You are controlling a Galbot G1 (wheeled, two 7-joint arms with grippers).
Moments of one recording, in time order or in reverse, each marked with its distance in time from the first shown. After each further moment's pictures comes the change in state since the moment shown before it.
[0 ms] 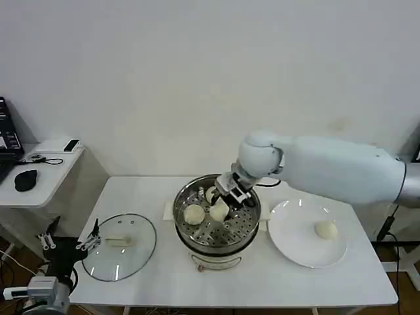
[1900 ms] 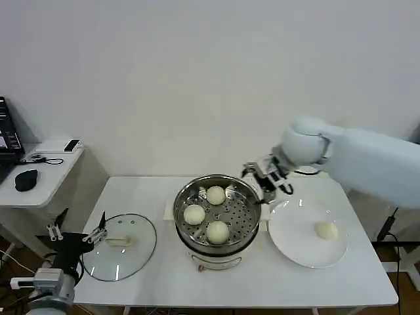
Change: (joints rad) left arm -0.053 0.064 0.043 0.027 -0.025 -0.010 0.000; right arm -0.004 -0.312 0.091 0.038 -0.071 -0.052 0.030
